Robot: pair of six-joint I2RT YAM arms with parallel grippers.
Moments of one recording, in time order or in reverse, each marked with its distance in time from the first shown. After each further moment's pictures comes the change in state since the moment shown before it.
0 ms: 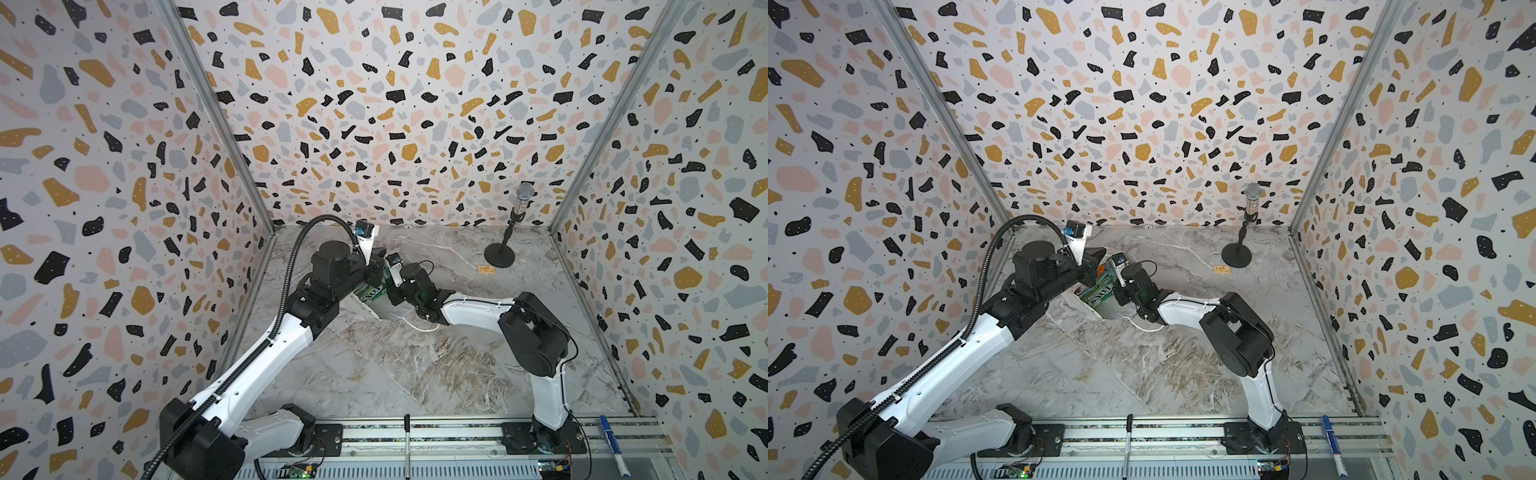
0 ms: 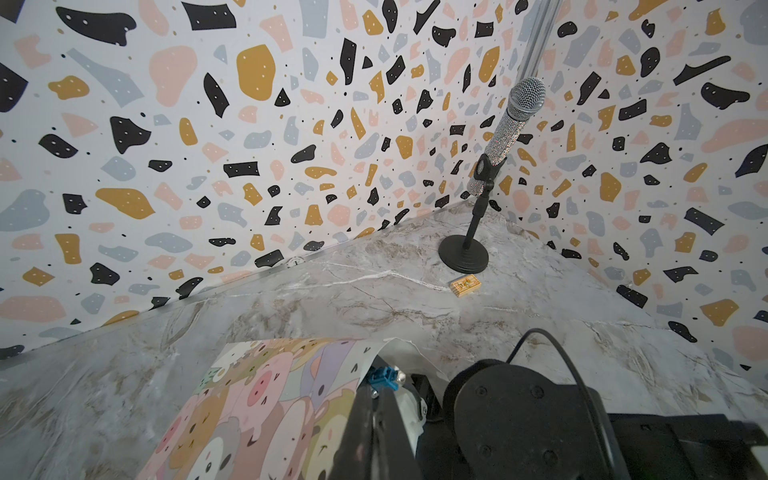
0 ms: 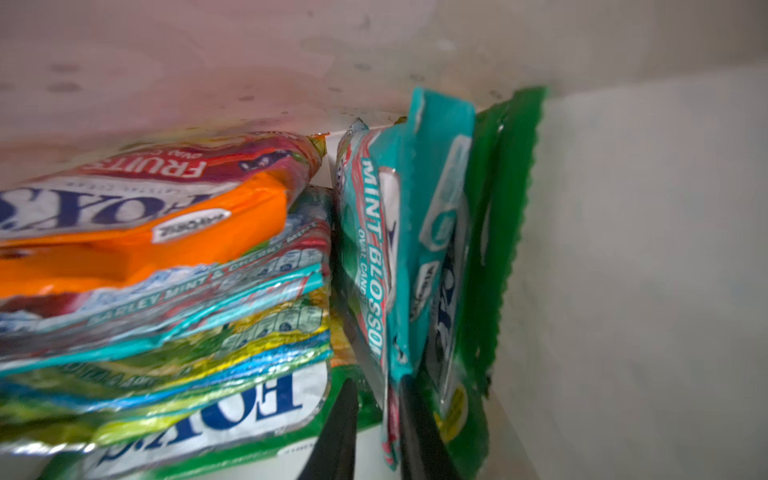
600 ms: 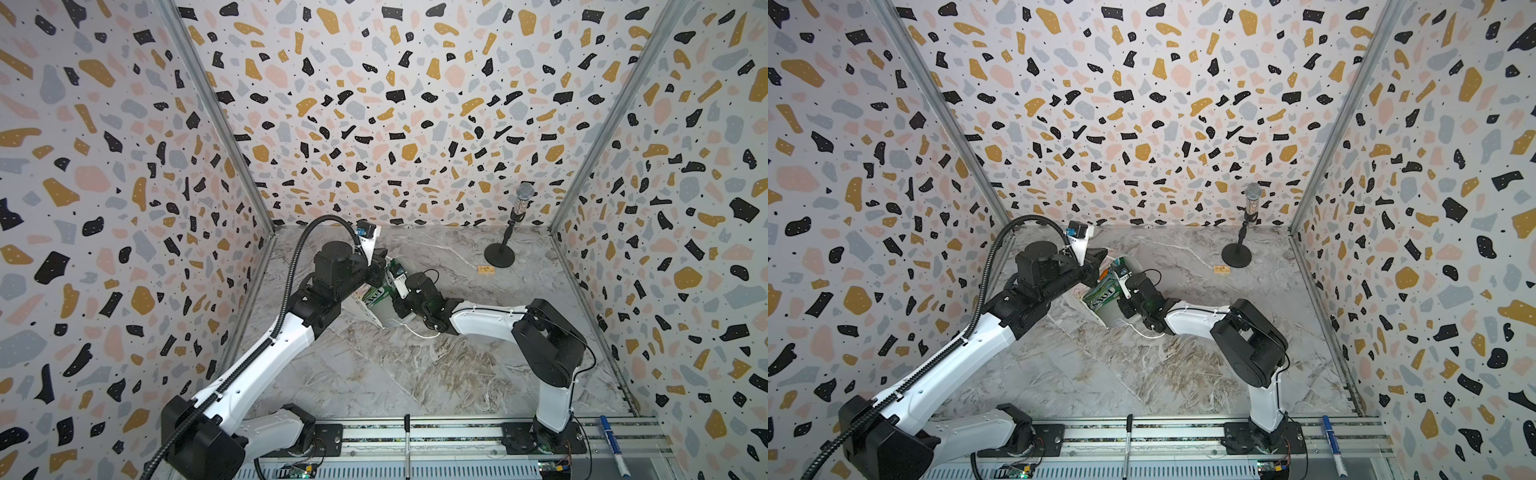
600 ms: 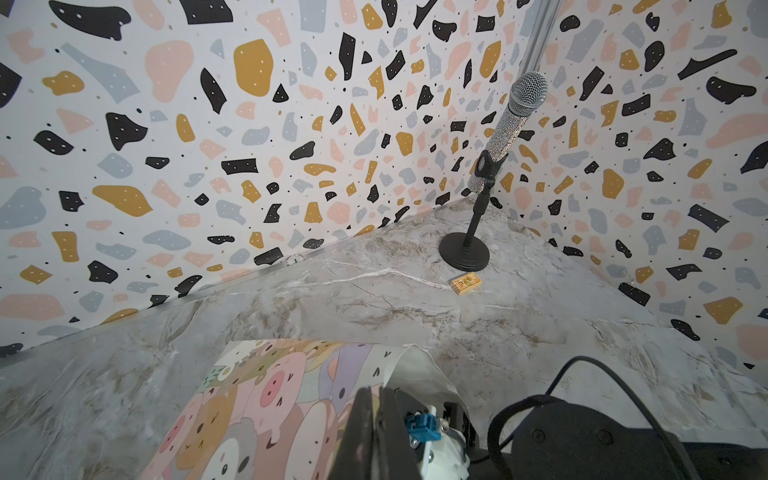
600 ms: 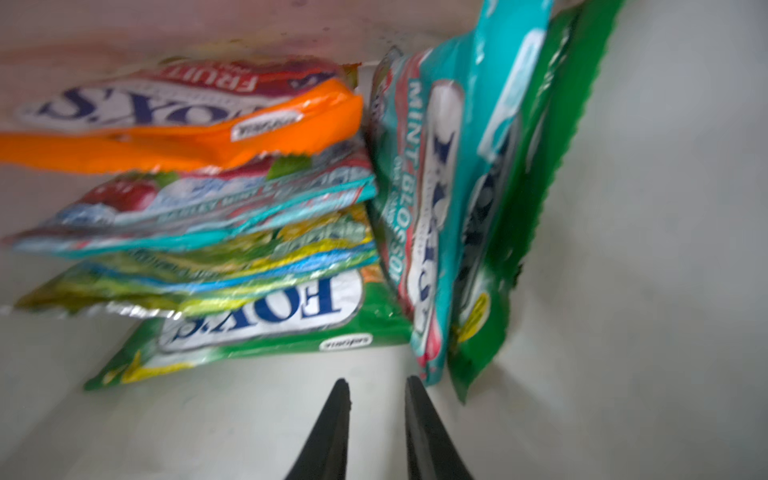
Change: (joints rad) left arm -0.005 0.008 0.000 0.000 -0.024 0.000; right arm 0.024 -0.128 -0.159 -0.019 -0.010 -0.016
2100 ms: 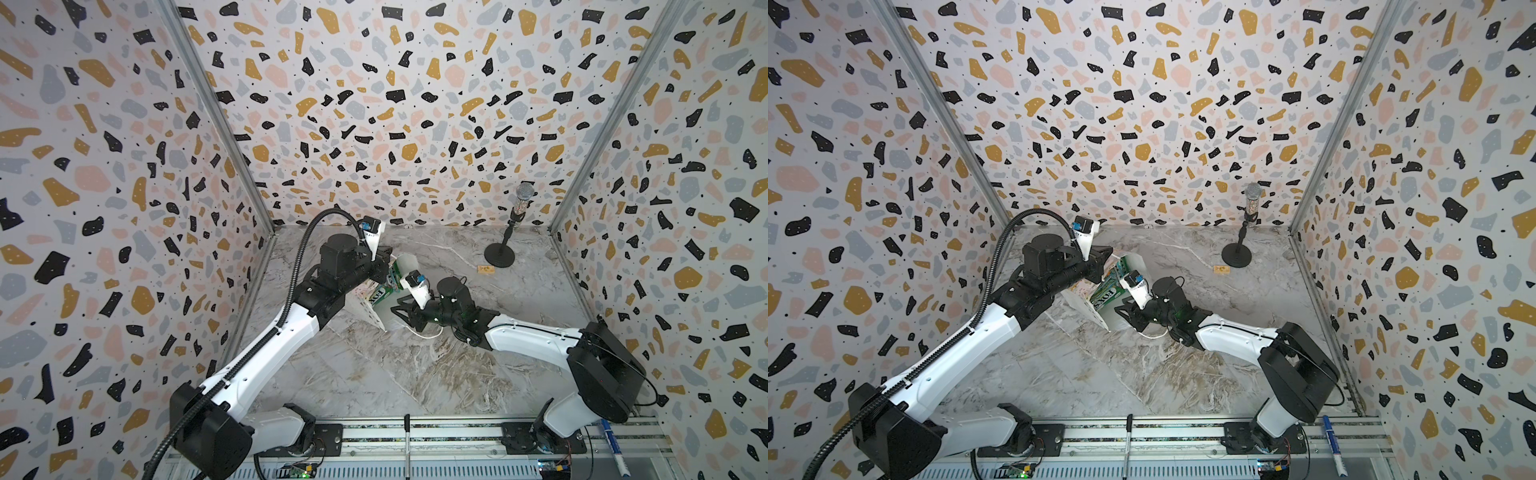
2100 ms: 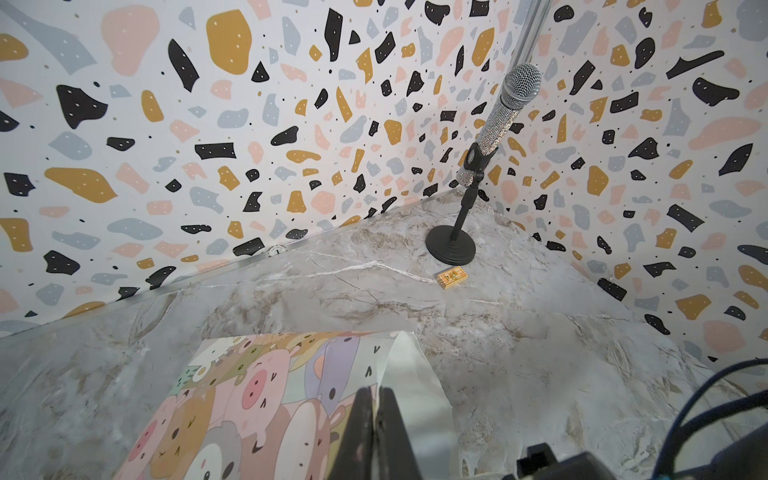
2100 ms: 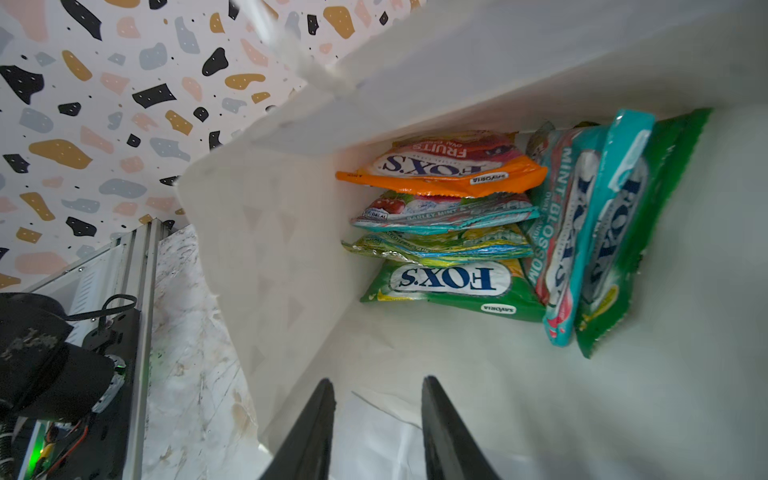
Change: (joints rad) left arm 0.000 0.061 0.061 -0.037 0.051 -0.031; right arm -0.020 -0.301 -0.258 0.097 -0.444 0.013
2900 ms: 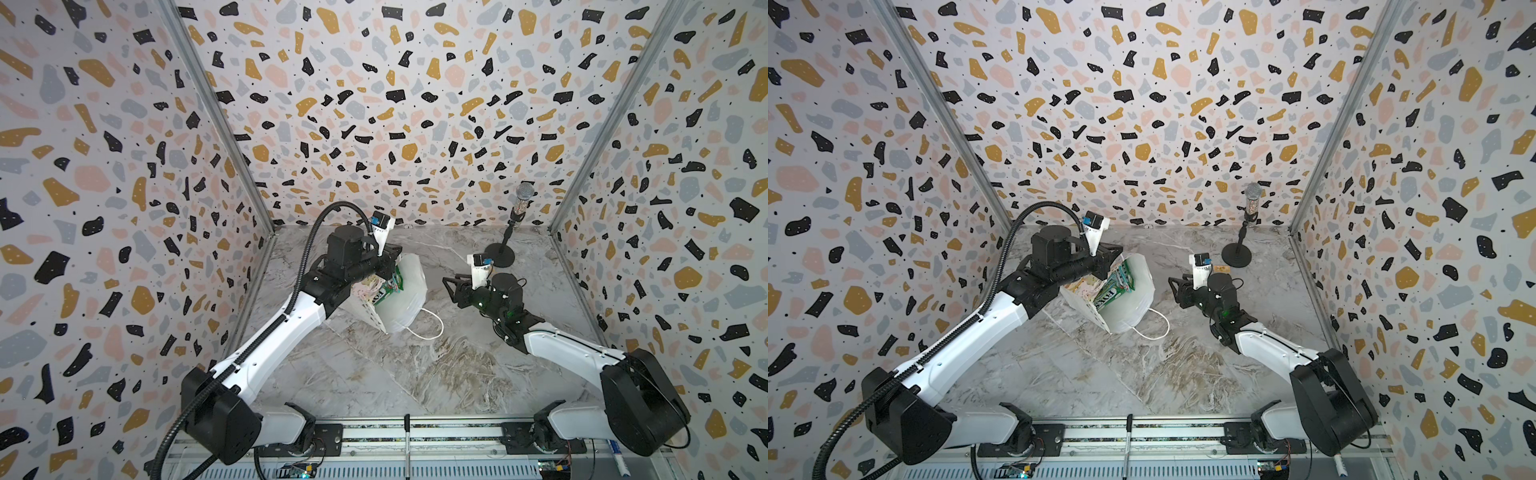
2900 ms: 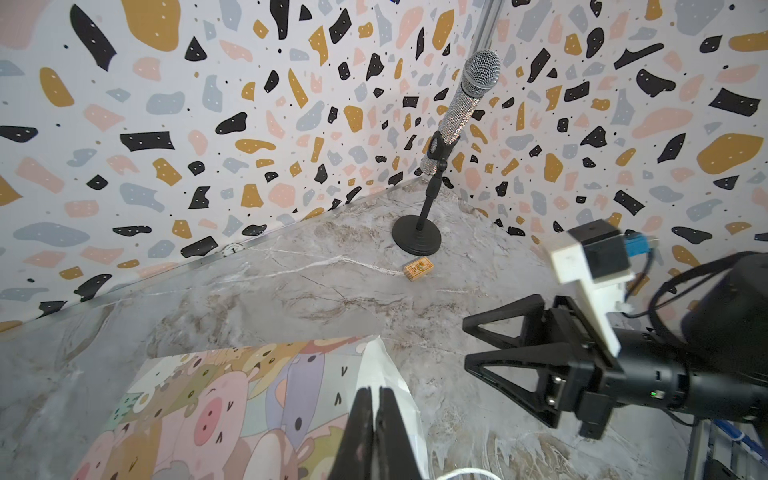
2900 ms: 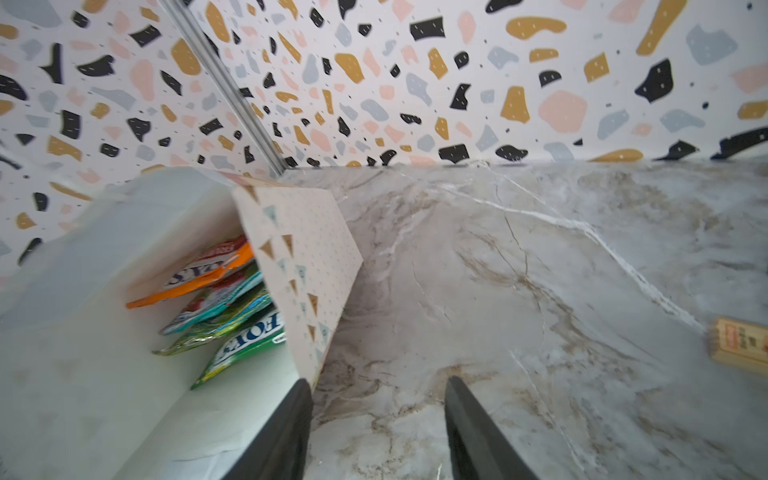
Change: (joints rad) left arm 0.000 0.091 0.099 -0.054 0.113 -0.010; right arm -0.330 -0.298 -0.260 0.126 0.101 0.204
